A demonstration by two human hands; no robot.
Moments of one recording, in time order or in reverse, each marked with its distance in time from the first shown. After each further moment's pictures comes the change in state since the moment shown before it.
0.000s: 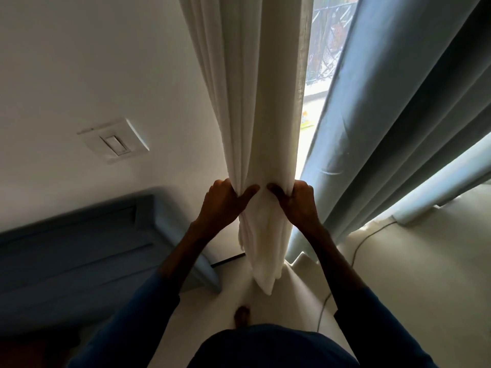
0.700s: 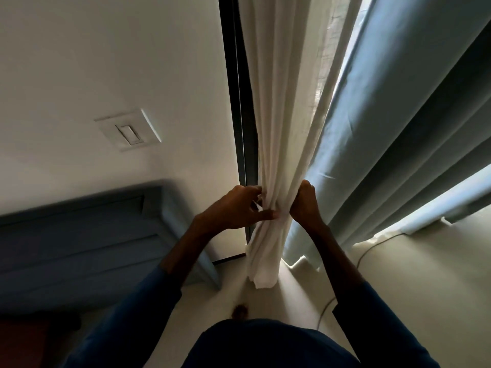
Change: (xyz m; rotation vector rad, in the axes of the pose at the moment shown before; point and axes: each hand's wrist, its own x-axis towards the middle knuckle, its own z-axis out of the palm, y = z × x) left_hand 0.001 -0.006 0.007 -0.027 -0.477 0.239; right_hand 0.013 0.015 0.012 0.005 -0.095 -0.111
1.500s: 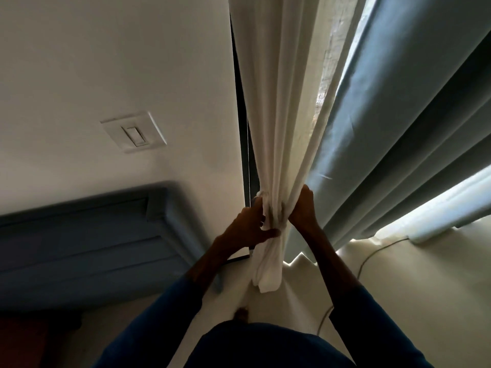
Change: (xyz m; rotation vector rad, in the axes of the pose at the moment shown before) left_hand 0.008 -0.046 0.060 -0.123 0.135 -0.079; right_hand 0.001 -0.002 0.016 0.008 0.101 -0.111
